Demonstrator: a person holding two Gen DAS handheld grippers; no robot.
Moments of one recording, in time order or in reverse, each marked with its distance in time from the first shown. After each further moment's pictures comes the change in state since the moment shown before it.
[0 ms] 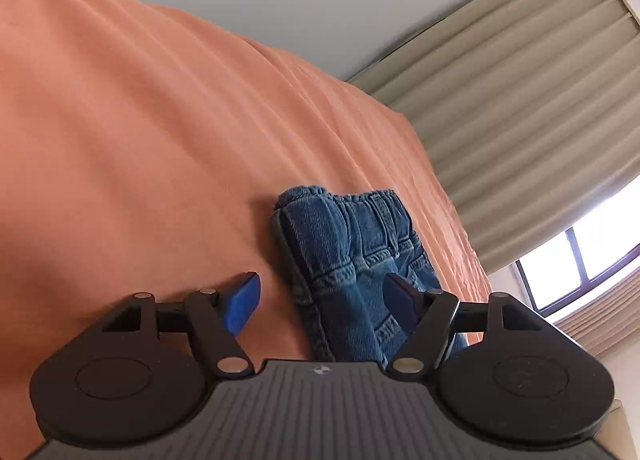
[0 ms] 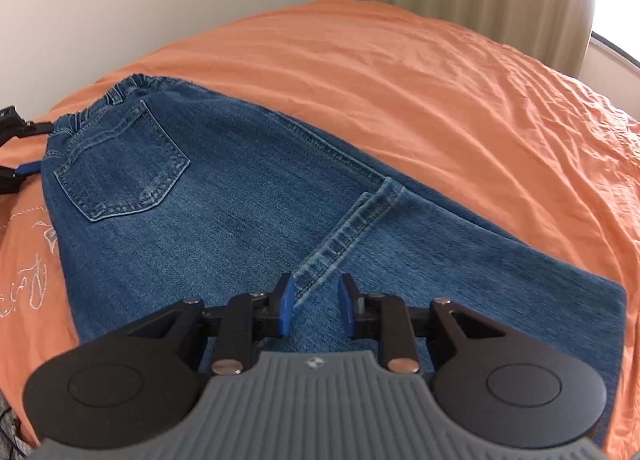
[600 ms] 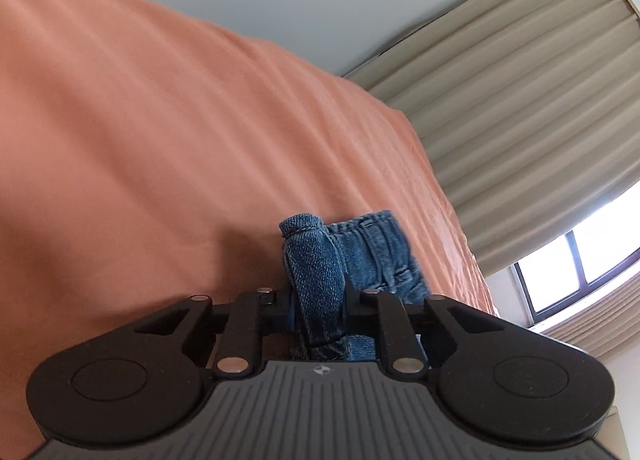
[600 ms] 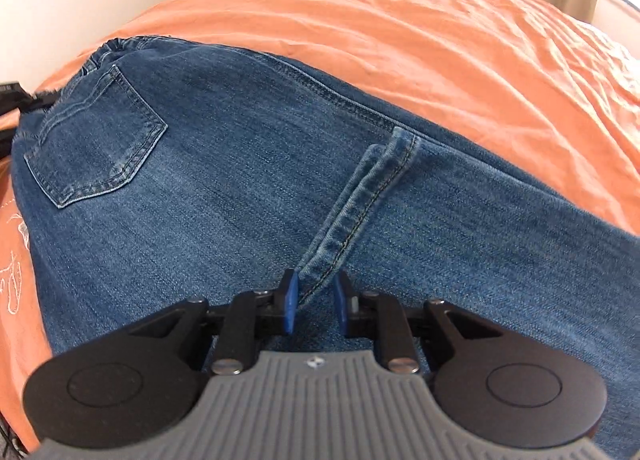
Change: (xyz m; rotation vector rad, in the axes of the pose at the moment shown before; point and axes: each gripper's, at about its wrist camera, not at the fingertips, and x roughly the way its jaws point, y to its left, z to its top) left arm 0.032 -0.019 0.024 0.000 0.008 -0.017; right arm 0.038 -0.001 -0.001 0.067 0.098 0.020
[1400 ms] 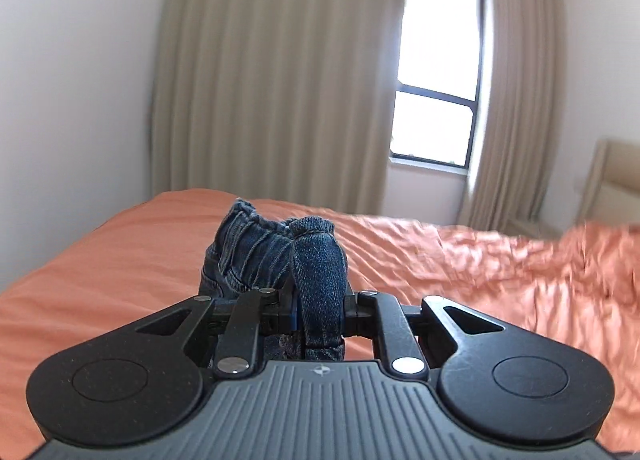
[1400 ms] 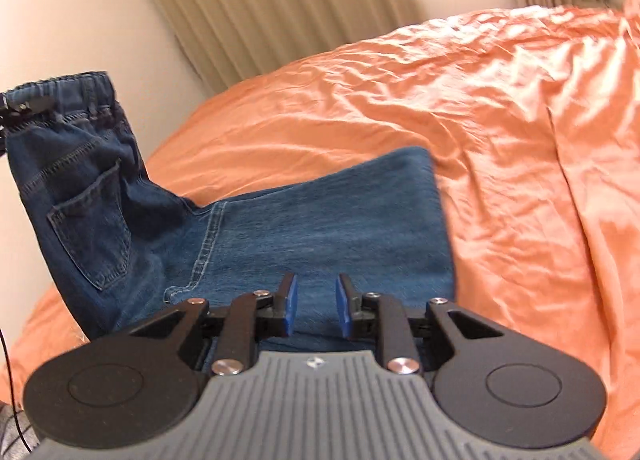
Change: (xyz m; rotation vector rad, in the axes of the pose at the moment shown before) left arm -0.033 -0.379 -0.244 0.963 -0.112 -0.119; right arm -0.172 -0.152 -0.168 0.536 -0.355 0.018
